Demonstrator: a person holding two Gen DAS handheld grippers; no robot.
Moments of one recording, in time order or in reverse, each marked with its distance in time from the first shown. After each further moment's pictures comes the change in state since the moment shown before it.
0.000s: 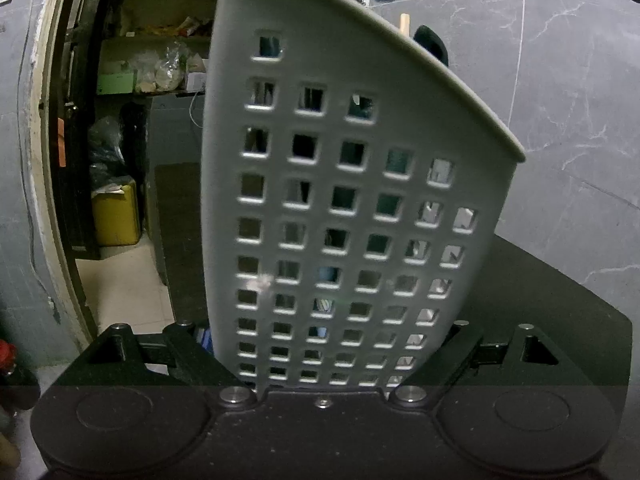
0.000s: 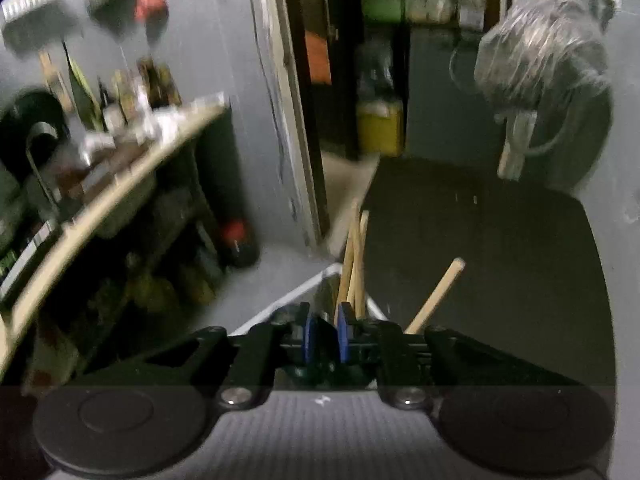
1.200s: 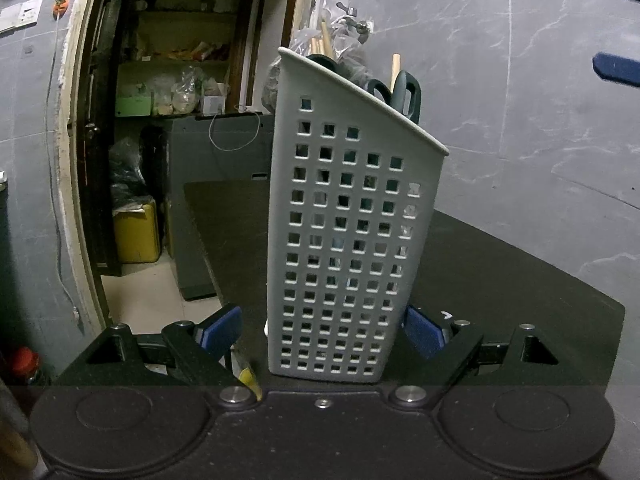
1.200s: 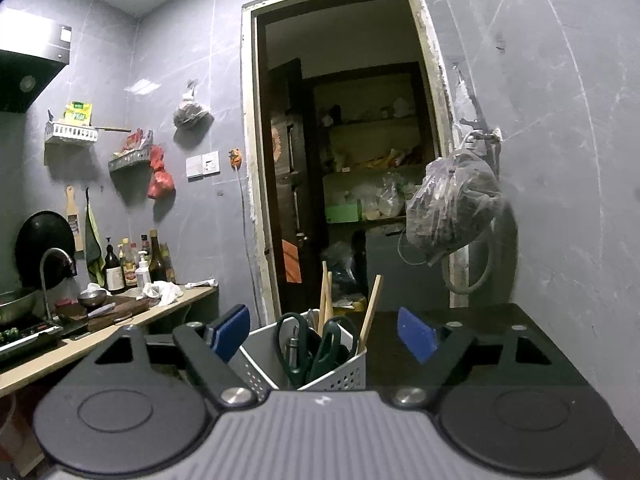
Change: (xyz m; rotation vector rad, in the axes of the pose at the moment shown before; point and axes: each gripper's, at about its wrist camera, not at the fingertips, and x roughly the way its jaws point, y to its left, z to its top) left arm -0.069 -0.009 -0.028 0.017 -0.068 0.047; right arm -0.095 0.013 -0.194 0.013 -0.684 -0.116
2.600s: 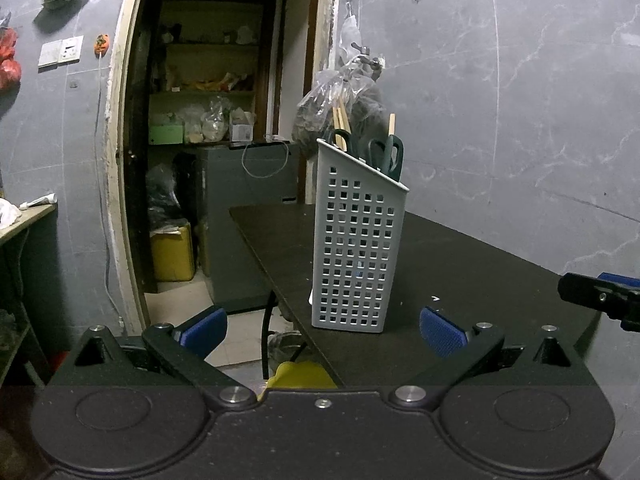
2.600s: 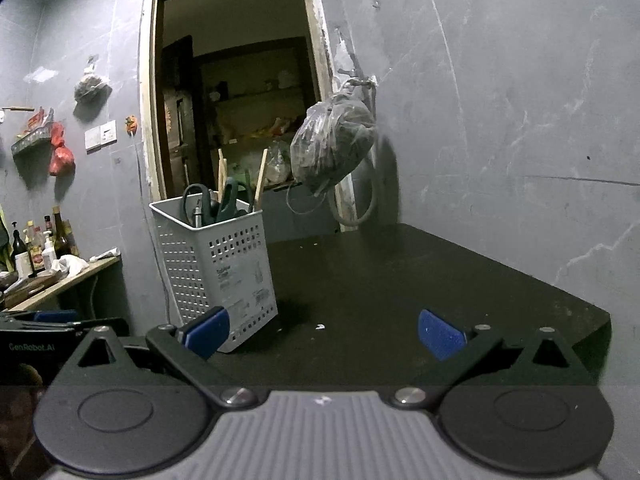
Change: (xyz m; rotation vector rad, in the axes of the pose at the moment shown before) left arm -0.121 -0.001 -0.014 0.018 -0.072 0.091; right arm -0.050 0.009 -0.146 0.106 0.053 -0.346
